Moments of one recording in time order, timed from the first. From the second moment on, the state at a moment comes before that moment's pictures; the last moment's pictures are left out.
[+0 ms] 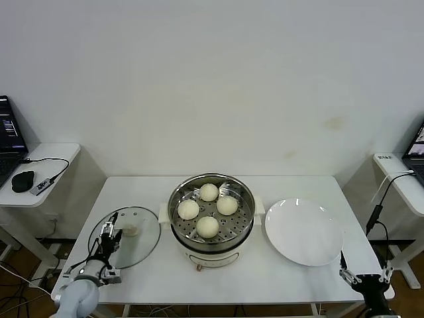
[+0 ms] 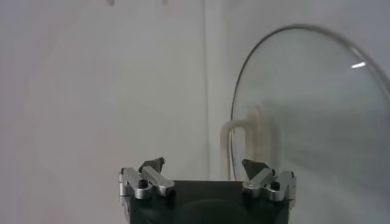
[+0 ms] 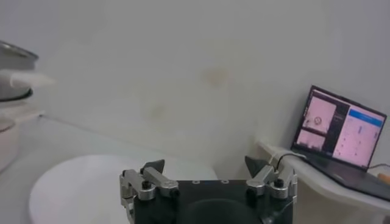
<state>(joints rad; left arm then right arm) 1.18 -1.09 -0.48 -1.40 1.17 -0.04 -0.12 -1.66 1.53 1.03 1.93 -0.05 0.19 -0.23</state>
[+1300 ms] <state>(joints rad) 1.03 -1.11 -0.42 -1.23 1.10 -0.04 -0.11 -1.67 1.56 1.01 1.89 -0.09 0.21 -0.23</state>
